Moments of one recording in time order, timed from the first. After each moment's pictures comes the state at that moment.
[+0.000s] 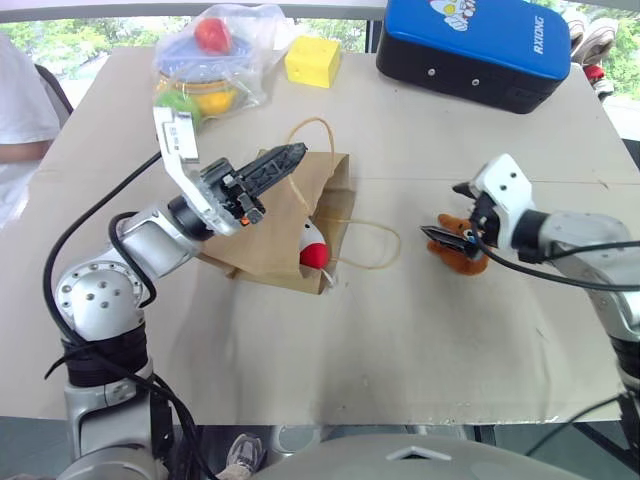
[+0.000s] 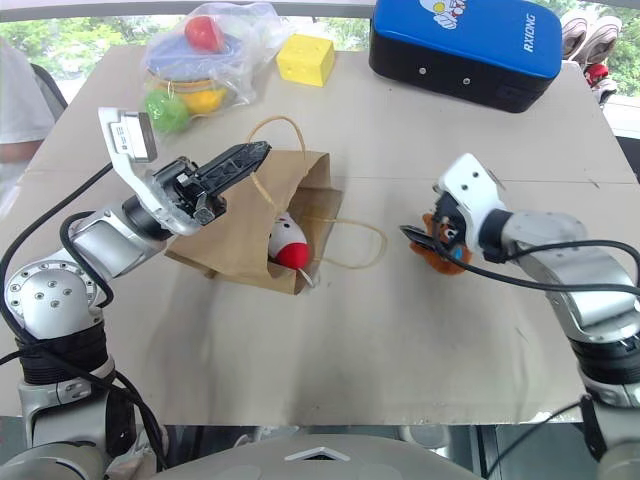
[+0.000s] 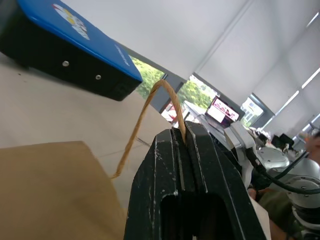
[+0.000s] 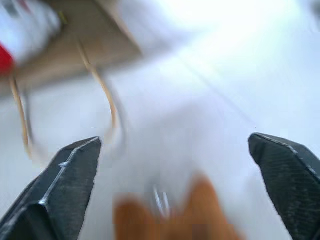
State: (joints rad) left arm -0.39 0.61 0.30 -0.31 -1.33 0.87 -0.44; right arm -0.31 -0.83 0.06 -0.49 0.41 0.87 0.61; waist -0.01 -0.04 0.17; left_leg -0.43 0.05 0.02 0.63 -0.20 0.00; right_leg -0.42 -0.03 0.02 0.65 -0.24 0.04
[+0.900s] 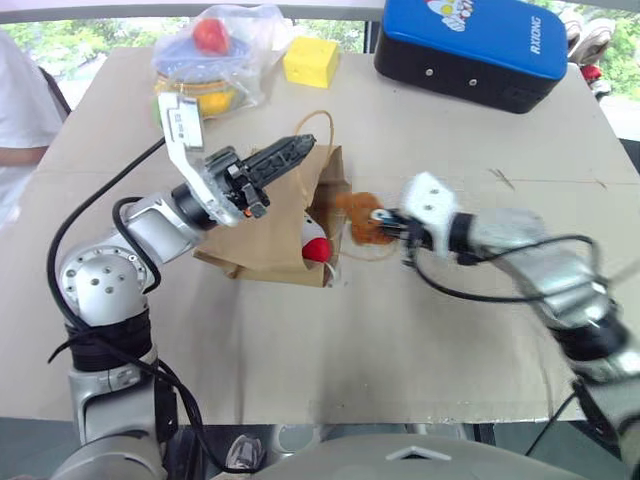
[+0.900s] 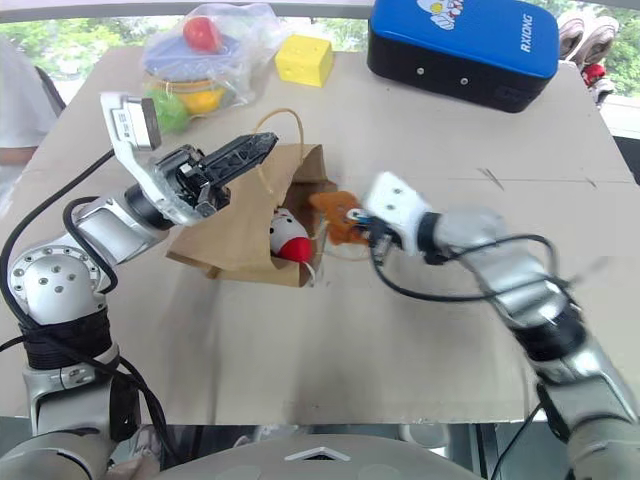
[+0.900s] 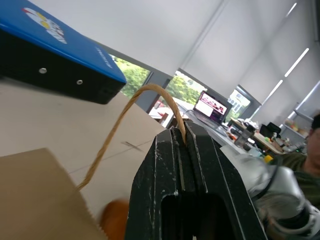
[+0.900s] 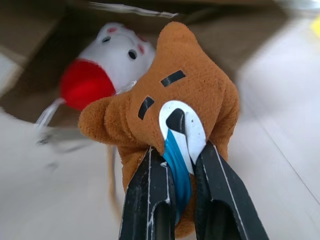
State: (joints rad) left arm -0.47 0.60 0.27 -0.28 -1.30 0.89 -0.51; right arm -0.66 -0.43 0.47 -0.19 0.19 0.56 0.71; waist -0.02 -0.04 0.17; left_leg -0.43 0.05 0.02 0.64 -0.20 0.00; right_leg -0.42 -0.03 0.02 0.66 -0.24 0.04
